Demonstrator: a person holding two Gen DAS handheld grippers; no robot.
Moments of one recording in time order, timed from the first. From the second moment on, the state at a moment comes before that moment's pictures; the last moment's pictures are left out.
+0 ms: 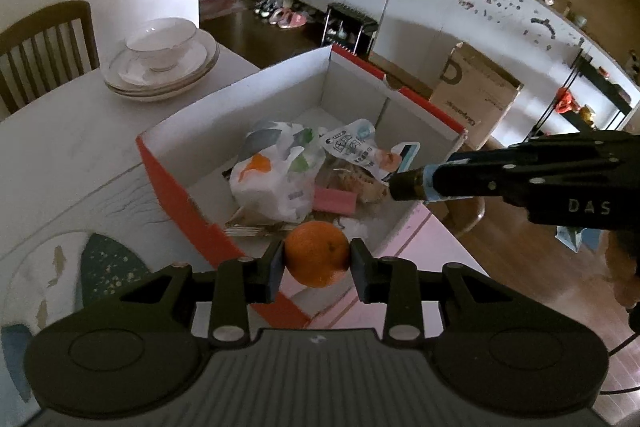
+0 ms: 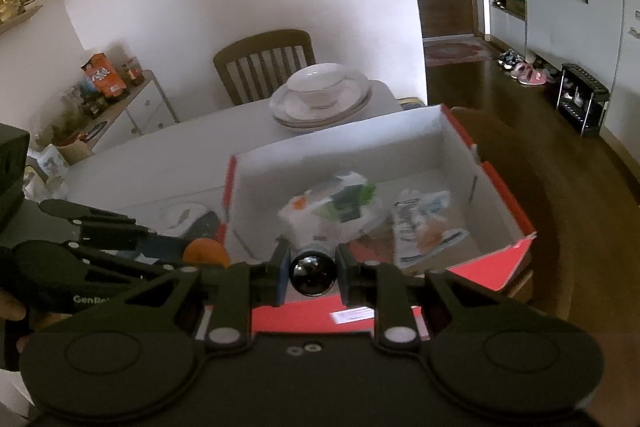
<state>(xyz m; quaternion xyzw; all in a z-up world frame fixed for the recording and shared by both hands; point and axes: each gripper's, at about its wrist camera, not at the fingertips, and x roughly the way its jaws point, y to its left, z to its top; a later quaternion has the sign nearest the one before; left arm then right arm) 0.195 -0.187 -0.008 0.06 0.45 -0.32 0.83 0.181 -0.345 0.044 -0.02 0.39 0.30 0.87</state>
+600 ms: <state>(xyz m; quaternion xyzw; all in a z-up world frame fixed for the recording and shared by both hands) 0.244 -0.242 -0.041 0.09 0.52 -0.28 0.80 0.262 -0.369 0.036 -0.02 0.40 0.30 0.87</state>
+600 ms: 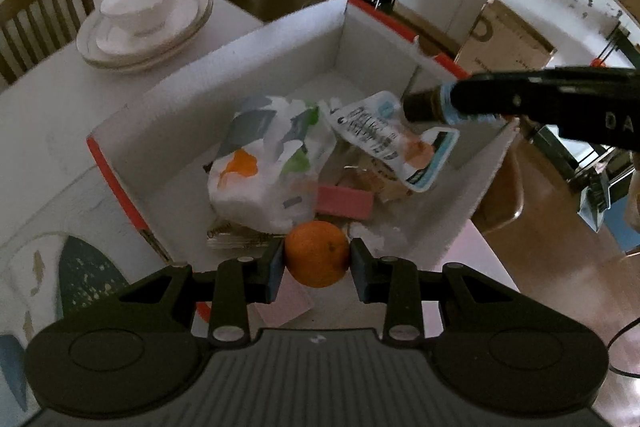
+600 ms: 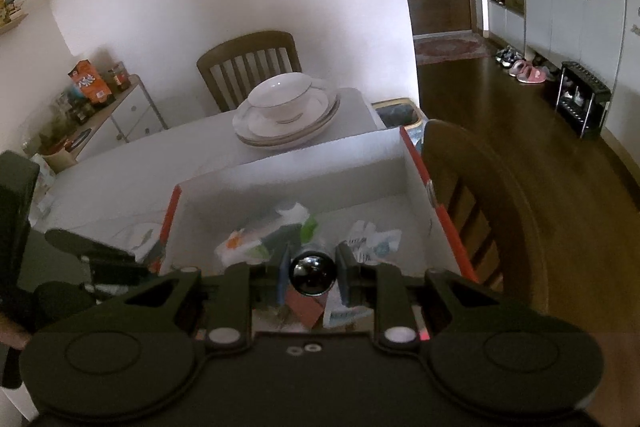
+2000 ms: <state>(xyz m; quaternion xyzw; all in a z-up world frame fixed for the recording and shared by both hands) 0.277 -0.272 -0.100 0.14 0.60 -0.26 0.74 0.373 -0.302 -0.049 -0.07 0.49 0.26 0.83</state>
